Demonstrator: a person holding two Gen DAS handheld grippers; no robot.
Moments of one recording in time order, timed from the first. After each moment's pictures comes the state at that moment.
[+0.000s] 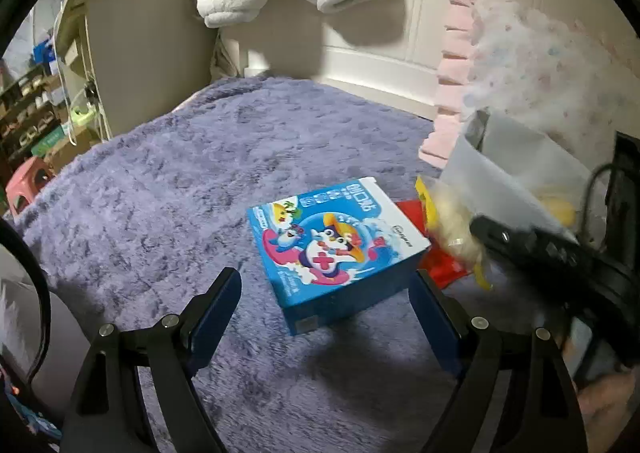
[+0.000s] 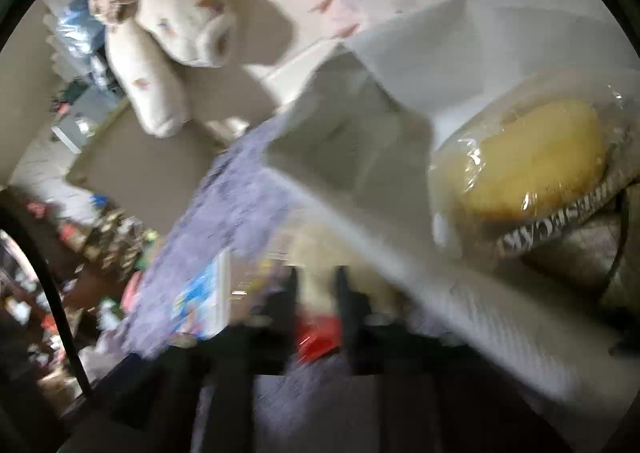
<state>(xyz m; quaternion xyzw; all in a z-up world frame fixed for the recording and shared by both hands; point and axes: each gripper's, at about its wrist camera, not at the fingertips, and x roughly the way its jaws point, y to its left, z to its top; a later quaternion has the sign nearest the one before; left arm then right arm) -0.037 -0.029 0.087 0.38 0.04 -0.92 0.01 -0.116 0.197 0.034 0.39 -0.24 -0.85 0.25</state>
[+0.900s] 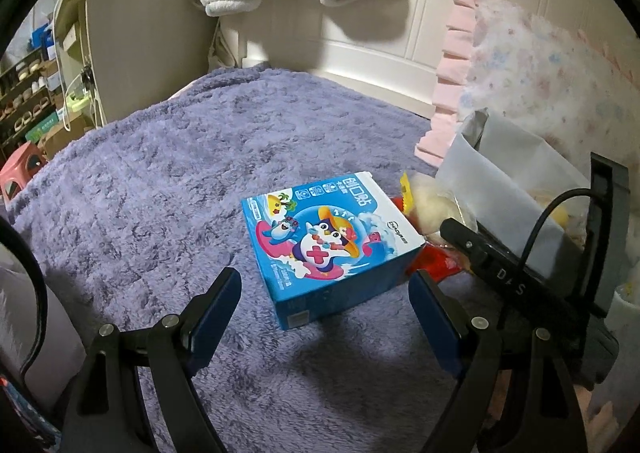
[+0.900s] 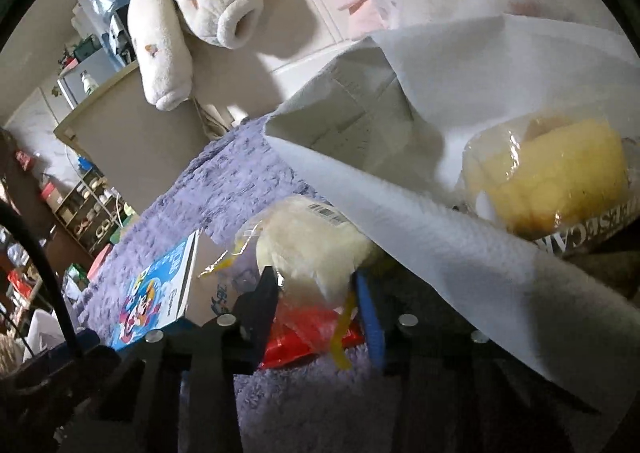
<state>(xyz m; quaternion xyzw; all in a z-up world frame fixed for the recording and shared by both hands) -0.039 -0.035 0.084 0.39 0.06 -0.92 0.01 -0.135 0.160 0.029 0.36 -0.14 -0.89 0.23</state>
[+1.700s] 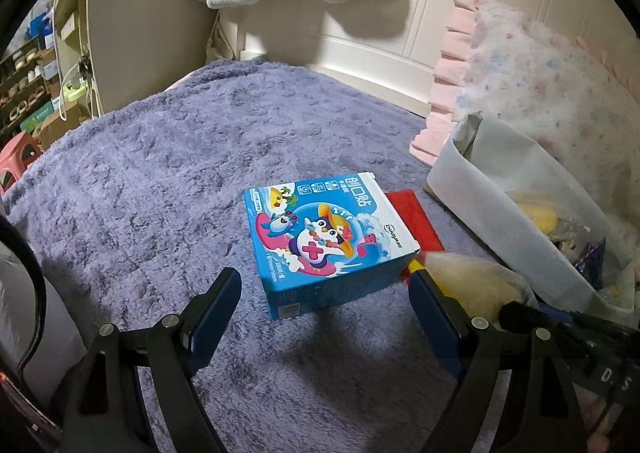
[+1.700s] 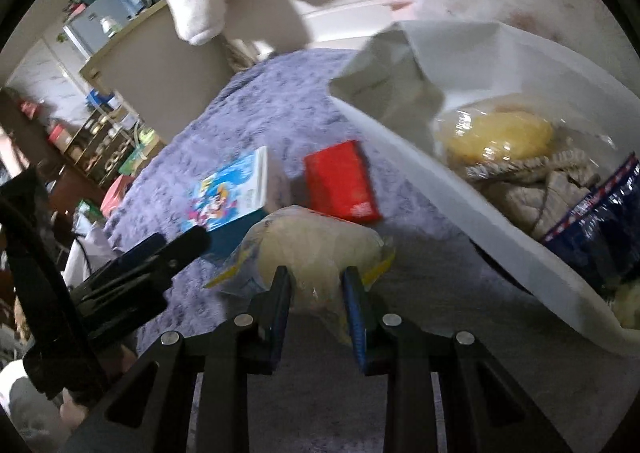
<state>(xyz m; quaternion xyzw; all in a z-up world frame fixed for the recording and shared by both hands) -0.034 -0.039 0.087 0.40 0.08 -0.91 0.00 -0.065 0.163 0.078 0.48 -0.09 -0.83 0.26</state>
